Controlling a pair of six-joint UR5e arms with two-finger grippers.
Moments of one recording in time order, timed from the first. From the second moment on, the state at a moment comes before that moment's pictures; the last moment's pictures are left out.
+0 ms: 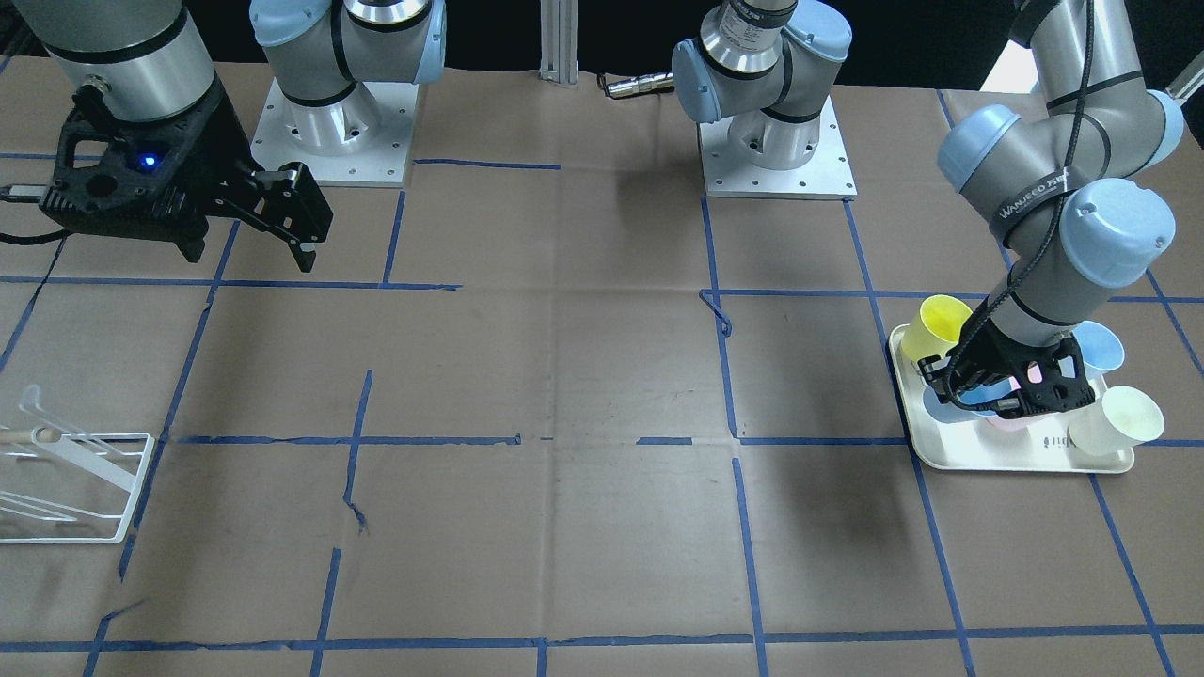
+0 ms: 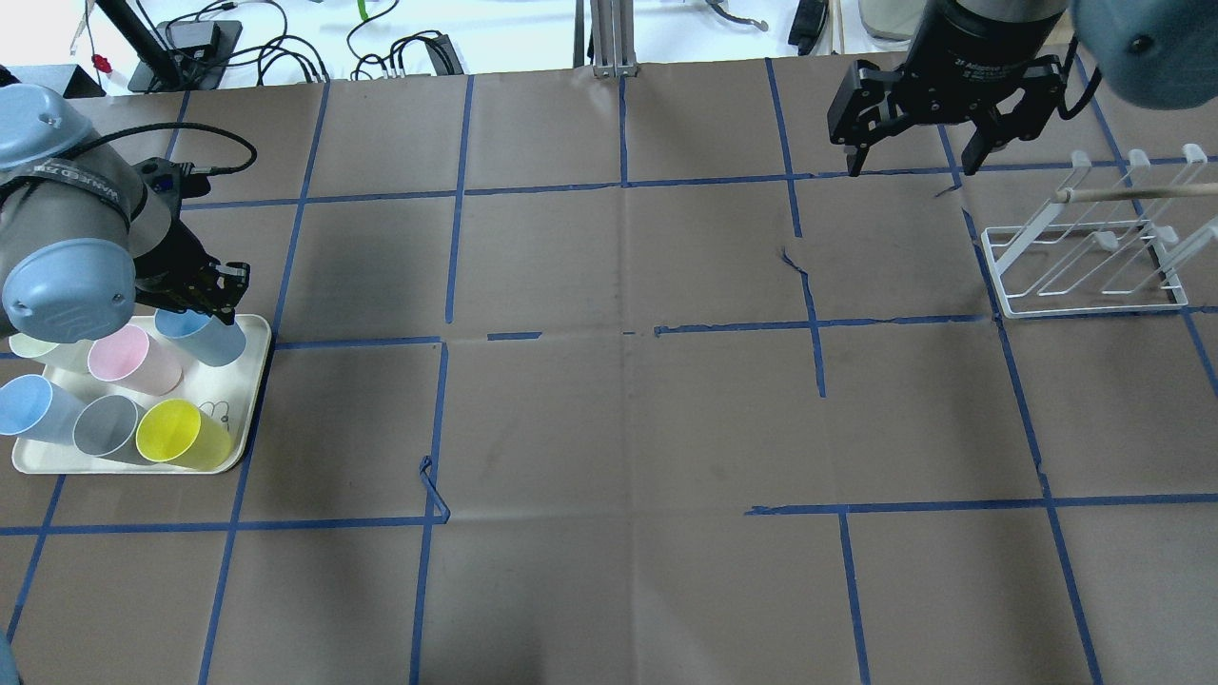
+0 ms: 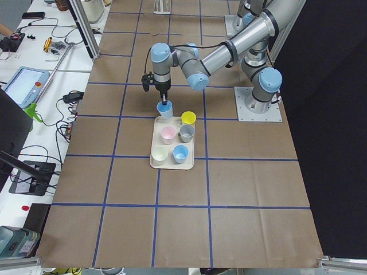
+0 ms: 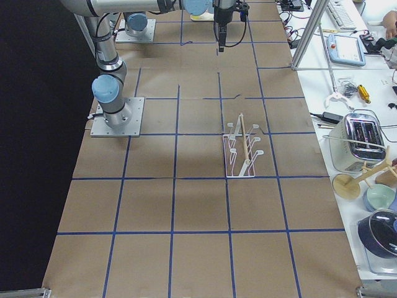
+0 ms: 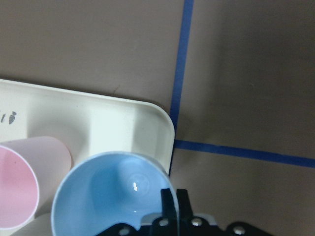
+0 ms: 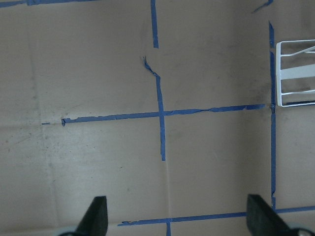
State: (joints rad) left arm -1.18 -1.81 -1.89 -0.98 1.66 0.26; right arm 1.59 -1.50 1.46 -1.57 -1.59 0.07
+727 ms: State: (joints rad) left arm -1.17 -1.88 -1.90 -0.95 1.69 0.27; right arm 1.59 -1.49 1.46 -1.59 -1.56 0.05
